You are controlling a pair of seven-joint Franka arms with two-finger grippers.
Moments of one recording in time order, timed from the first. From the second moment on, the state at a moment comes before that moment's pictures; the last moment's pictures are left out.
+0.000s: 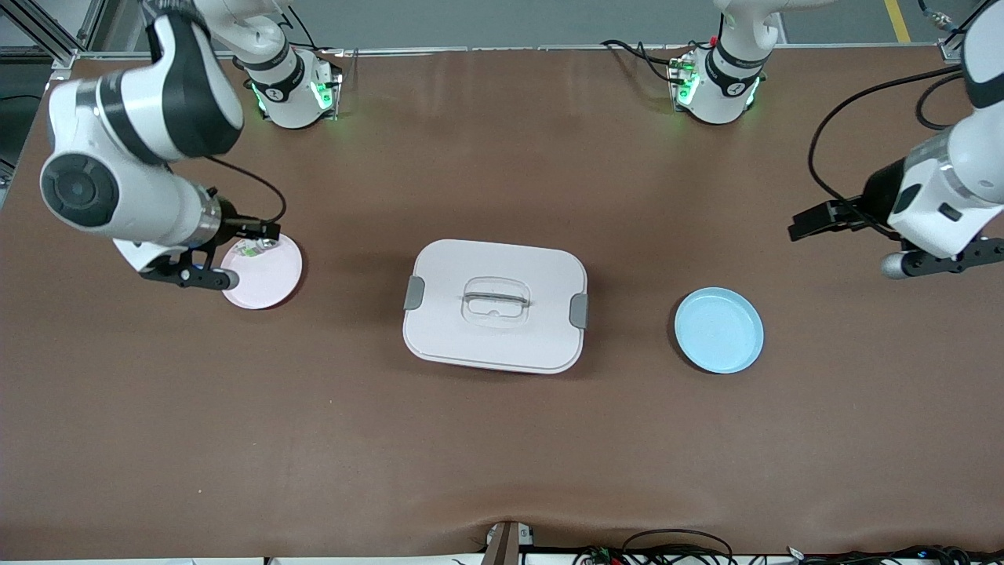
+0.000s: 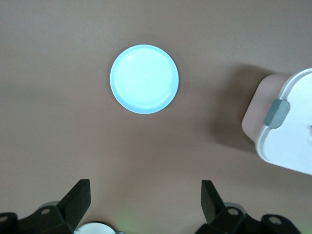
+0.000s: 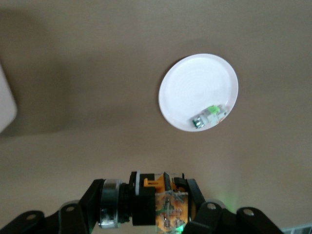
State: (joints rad) left arm 0.05 0.14 -0.21 -1.49 -0.10 1.50 -0.37; right arm 0.29 0.14 -0.04 -1.69 0.03 1.50 0.42
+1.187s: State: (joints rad) left arm 0.03 0.18 -0.27 -1.48 -0.22 1.51 -0.55; right arm 0.52 0.30 -0.04 -1.42 0.63 1.69 1.26
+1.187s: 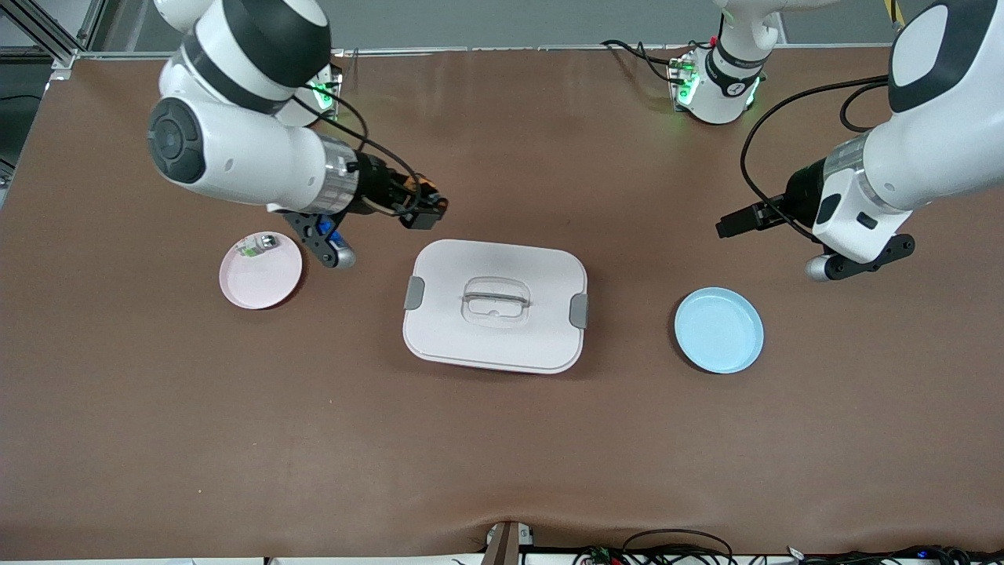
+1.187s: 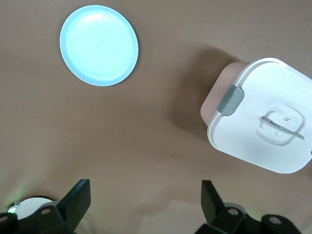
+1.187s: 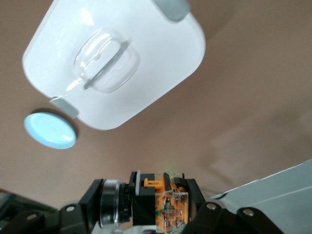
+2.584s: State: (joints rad) left arm 0.02 0.07 -0.41 -1.61 -0.46 1.77 -0.67; right arm 0.74 0.45 -0.04 -1.42 0.89 2.29 1.54
